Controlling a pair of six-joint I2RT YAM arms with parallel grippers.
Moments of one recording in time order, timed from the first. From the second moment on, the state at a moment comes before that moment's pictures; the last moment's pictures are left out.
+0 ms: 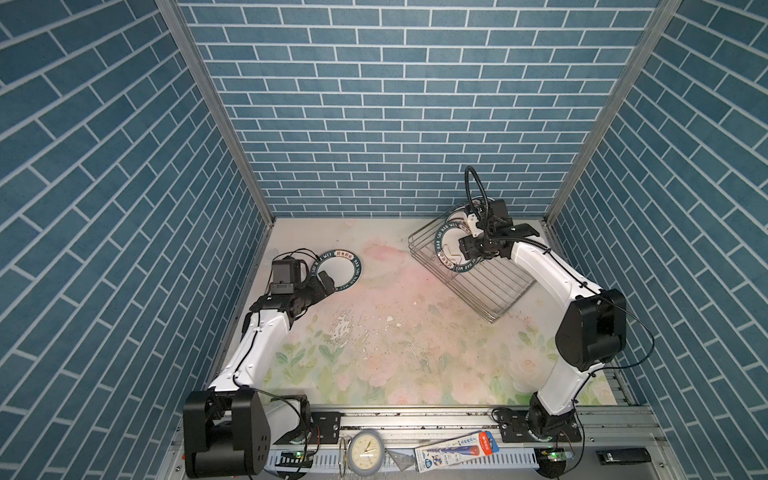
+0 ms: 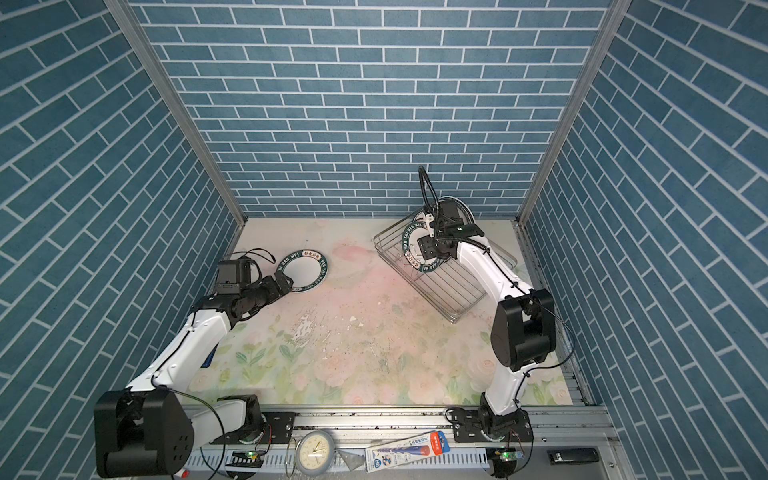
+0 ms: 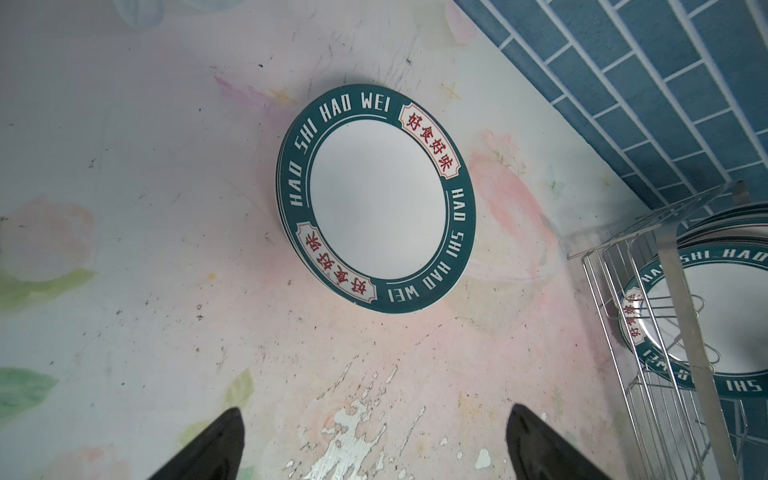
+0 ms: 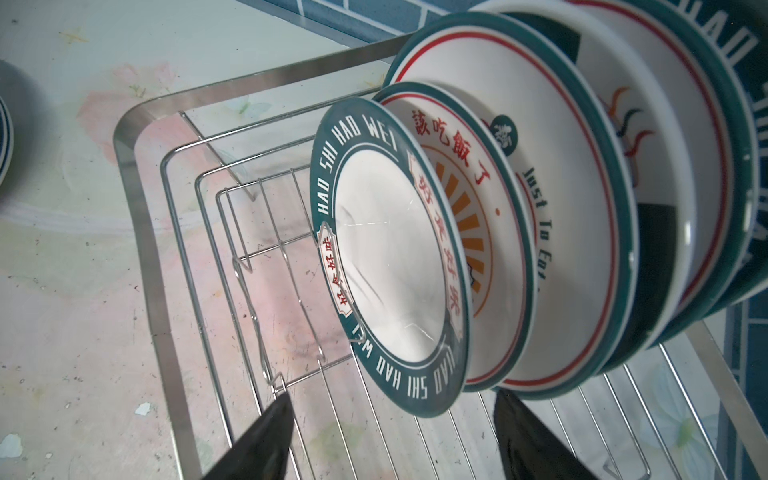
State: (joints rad) left arm 0.02 1.18 0.79 -0.43 0.18 -0.54; right arm 0.36 1.79 1.58 -0.68 0.04 -0.12
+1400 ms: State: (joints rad) left arm 0.02 1.23 0.77 -0.37 0.16 -0.55; right arm 0.31 1.90 1.55 -0.45 -0.05 -0.20
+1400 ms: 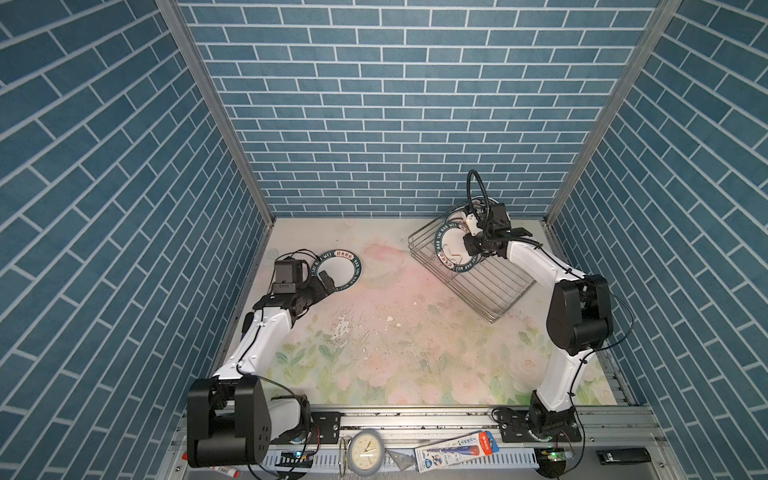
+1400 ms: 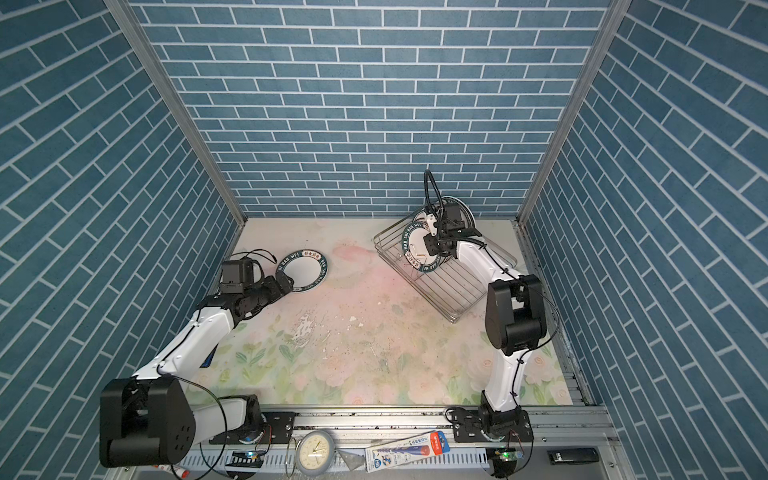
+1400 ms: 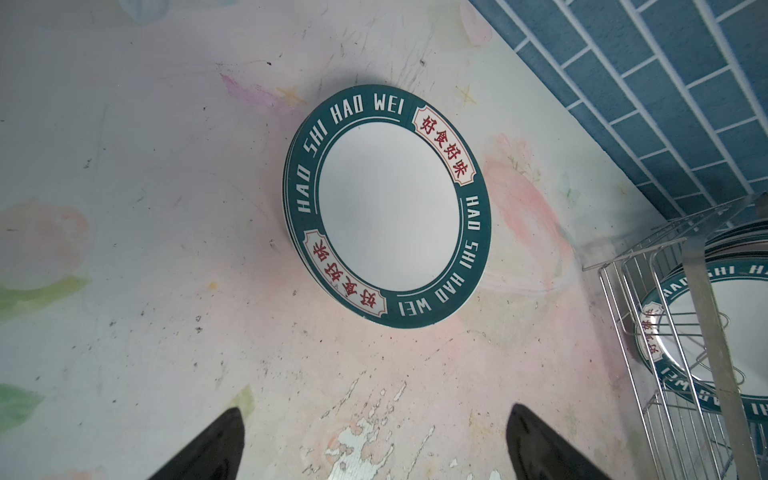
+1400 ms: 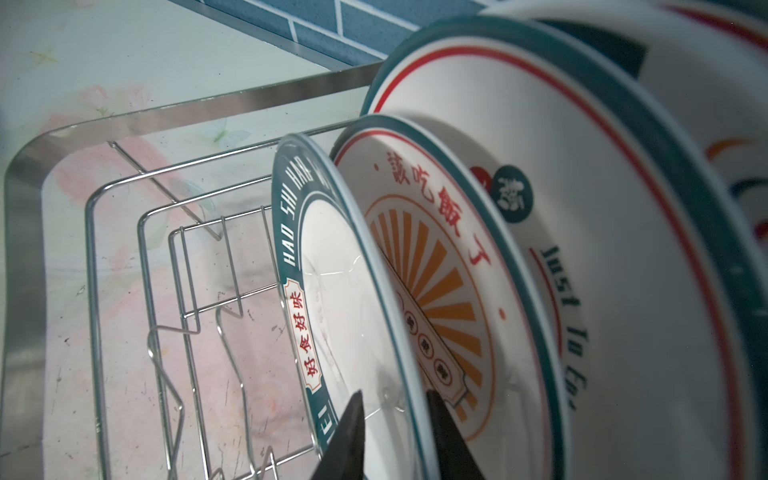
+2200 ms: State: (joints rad) left arm 0.02 1.22 0.78 -0.41 0.18 -0.53; right arm 0.31 1.90 1.53 -0.40 -0.08 -0.21
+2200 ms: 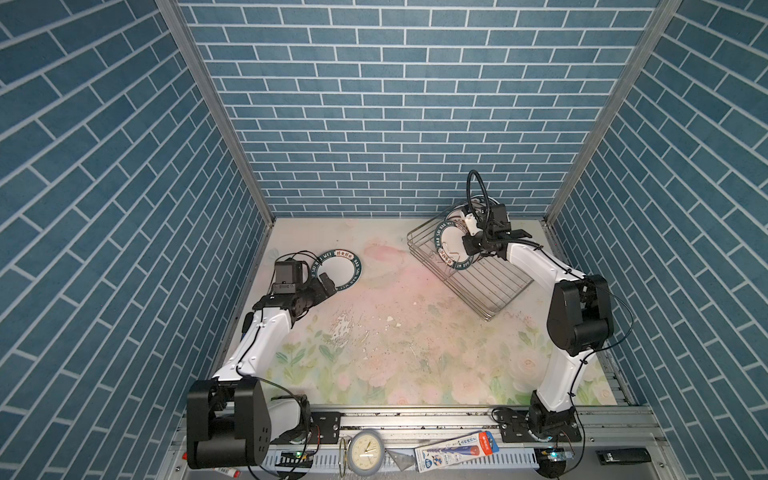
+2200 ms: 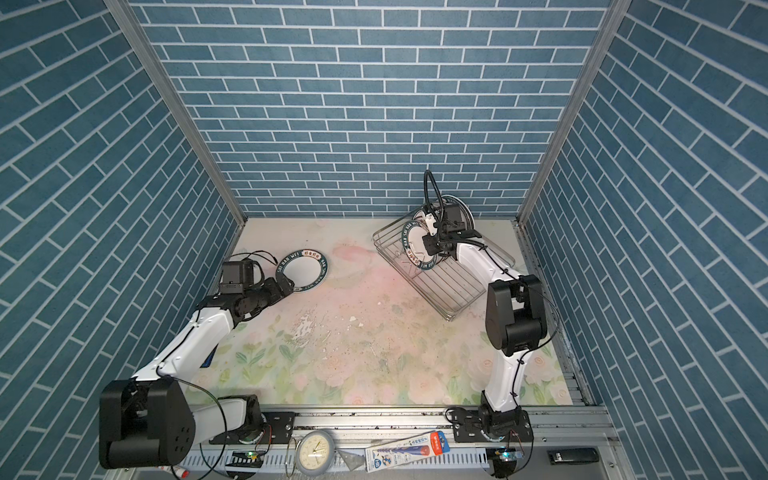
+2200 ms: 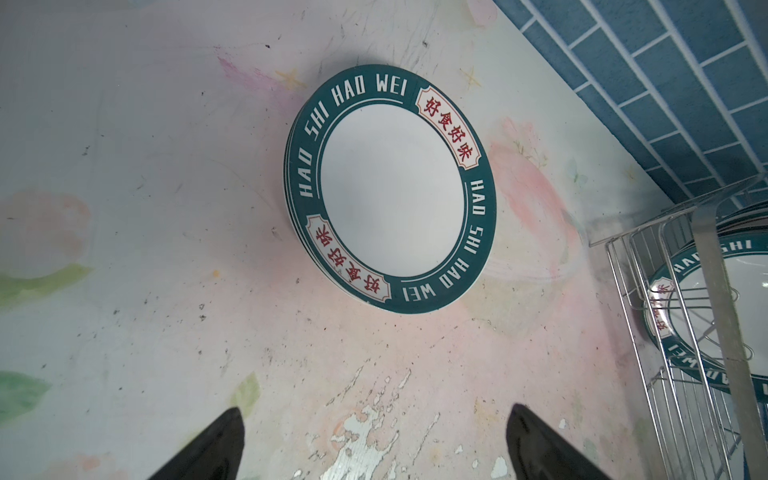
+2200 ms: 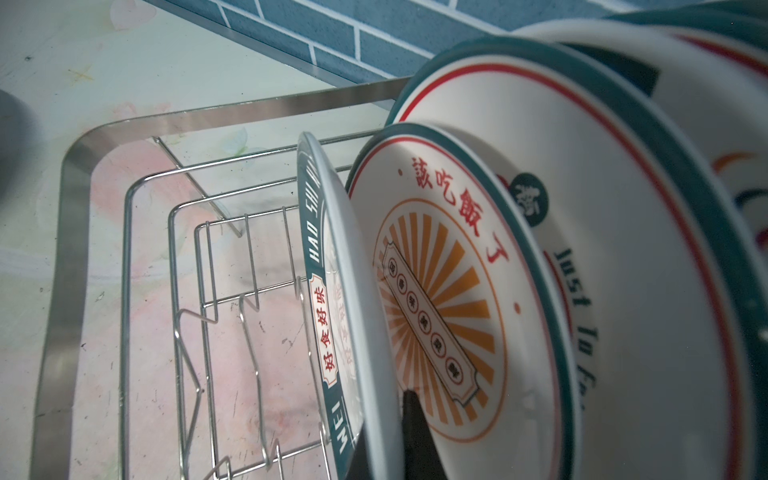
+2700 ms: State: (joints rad) left arm 0.02 1.26 0.80 -0.46 0.21 -0.52; right arm 0.31 1.86 1.52 -0.42 -0.06 -0.24
